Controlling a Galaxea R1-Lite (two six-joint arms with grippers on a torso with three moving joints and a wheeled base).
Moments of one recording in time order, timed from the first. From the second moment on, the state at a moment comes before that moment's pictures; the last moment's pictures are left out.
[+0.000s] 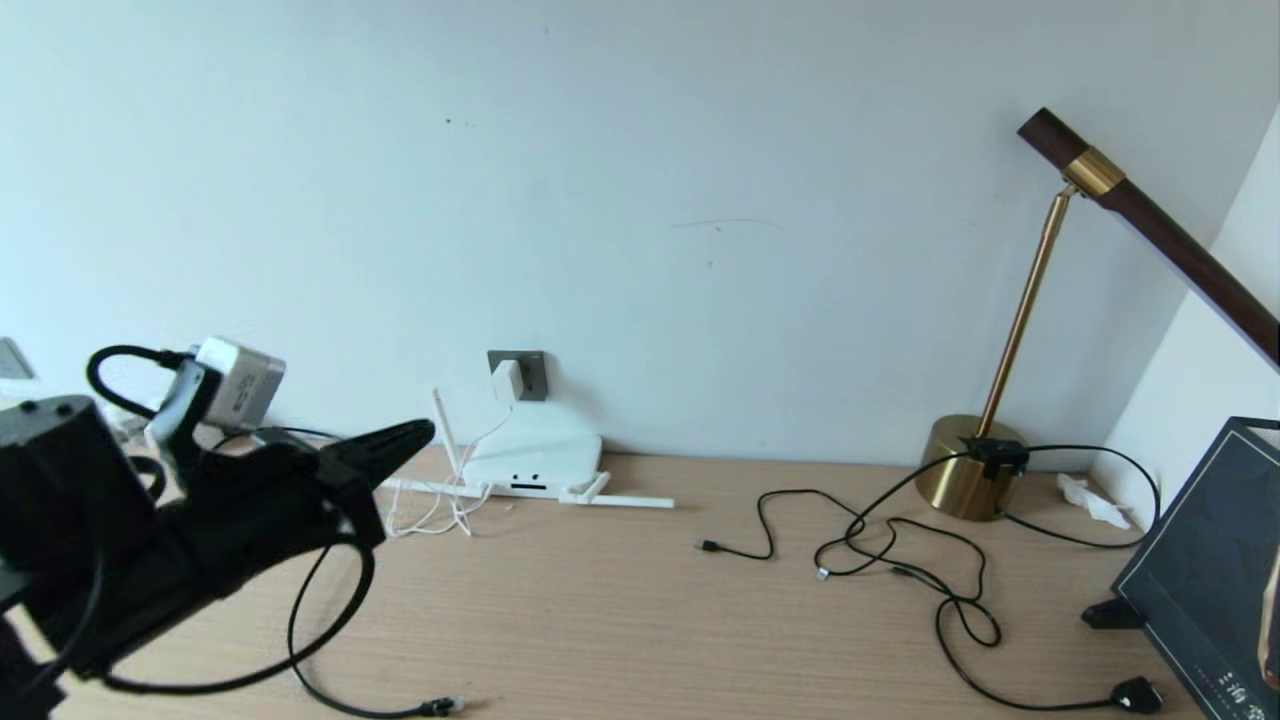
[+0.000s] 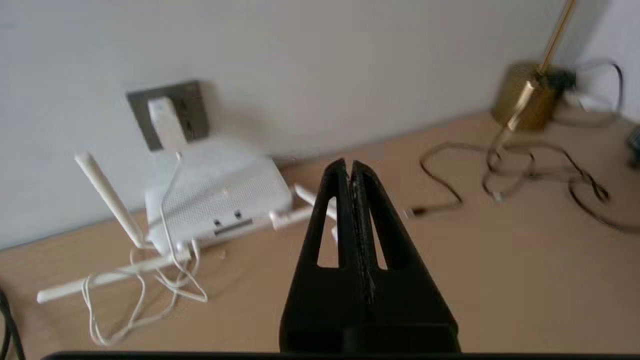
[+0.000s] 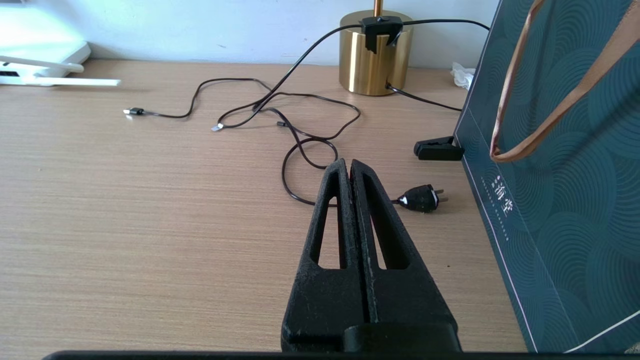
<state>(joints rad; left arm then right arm) -0.18 1.46 -0.35 -1.04 -0.33 0.10 0.00 0.00 -0.05 0.13 -0.02 0.02</state>
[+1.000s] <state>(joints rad) -0.20 1.31 -0.40 0.11 -0.05 0.53 0.00 0.00 -0.05 0.13 -0.02 0.02</state>
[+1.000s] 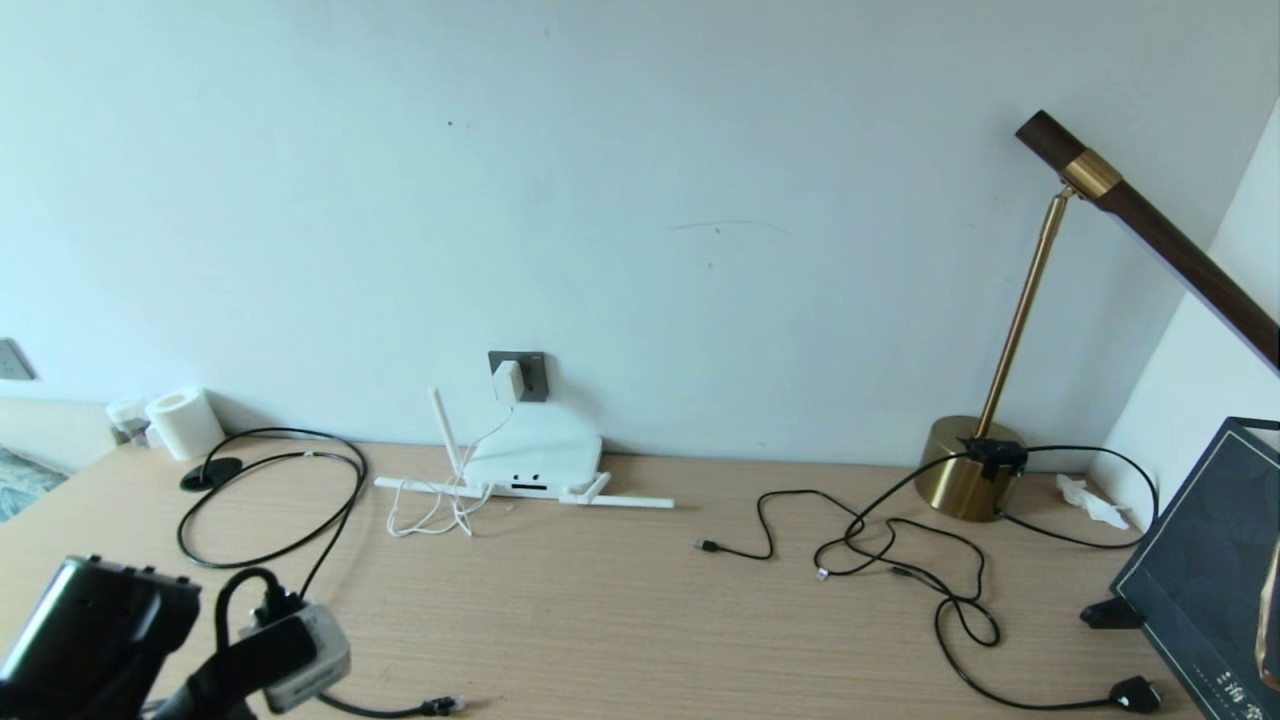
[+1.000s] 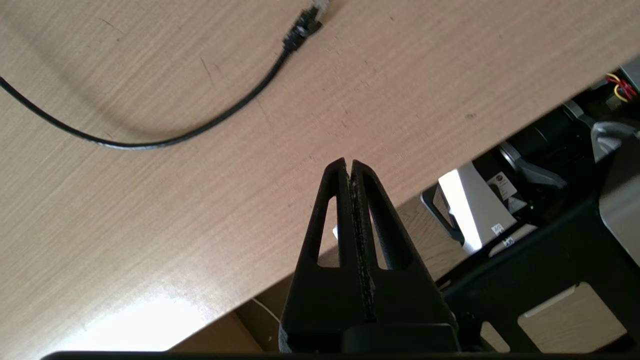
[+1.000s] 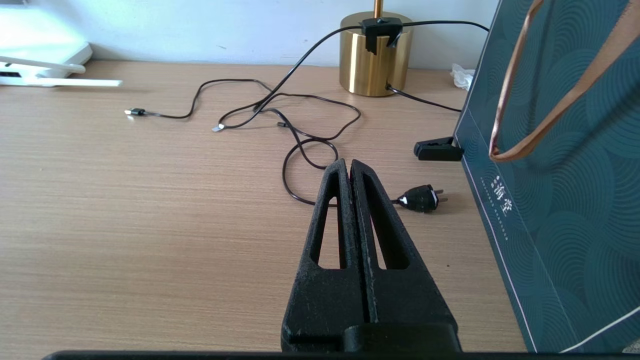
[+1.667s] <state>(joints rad) -0.21 1.65 -0.42 -0.08 -0.05 0.63 0.00 0.00 -0.05 0.13 -0.02 0.02</state>
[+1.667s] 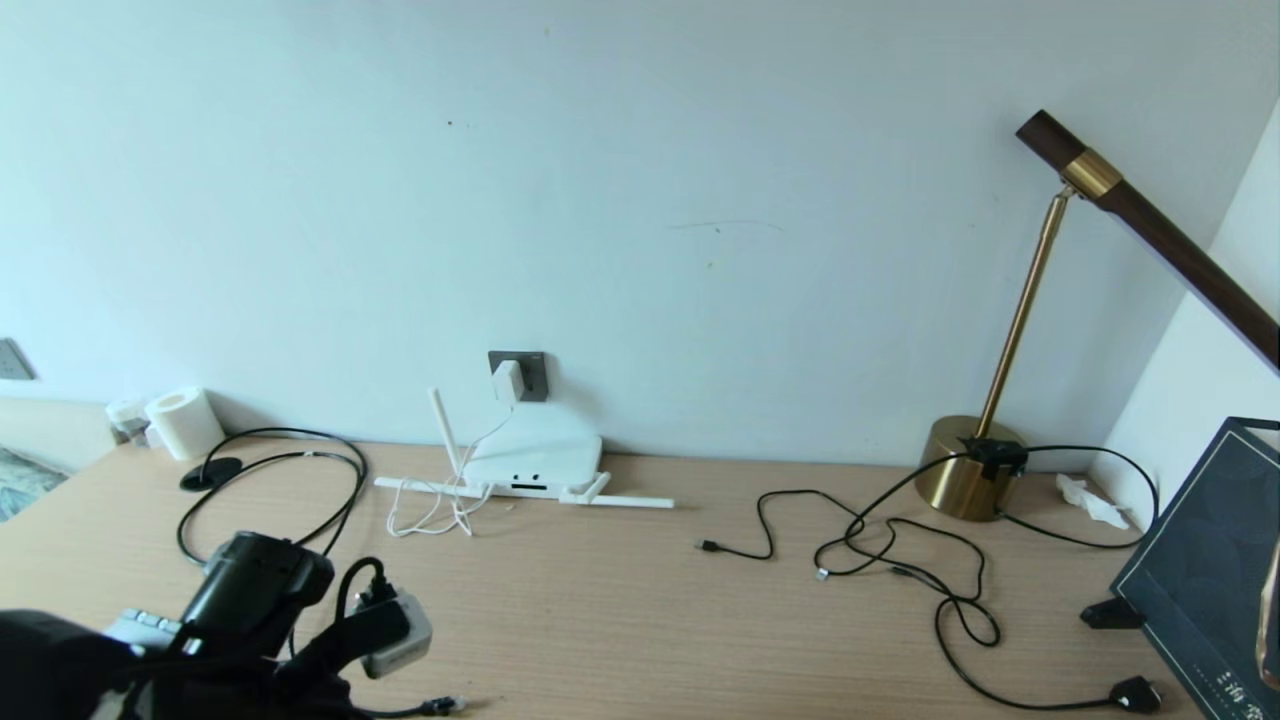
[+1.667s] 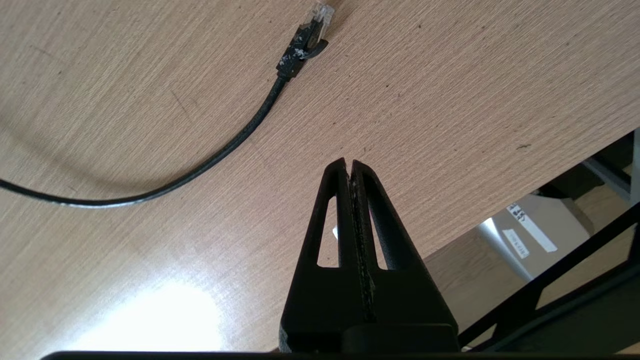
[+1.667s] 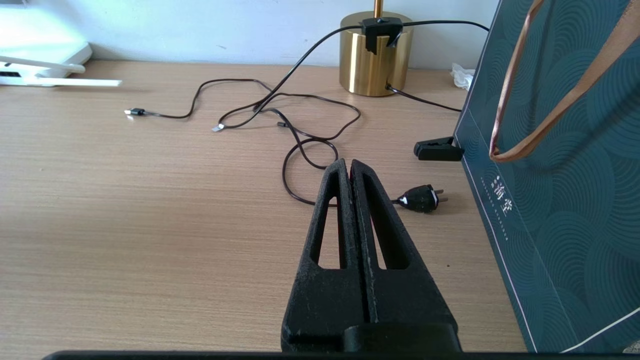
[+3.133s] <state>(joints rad) -0.08 1.93 -0.60 -0.18 -0.20 1.13 0.00 0.00 -0.05 0.13 -0.02 0.02</state>
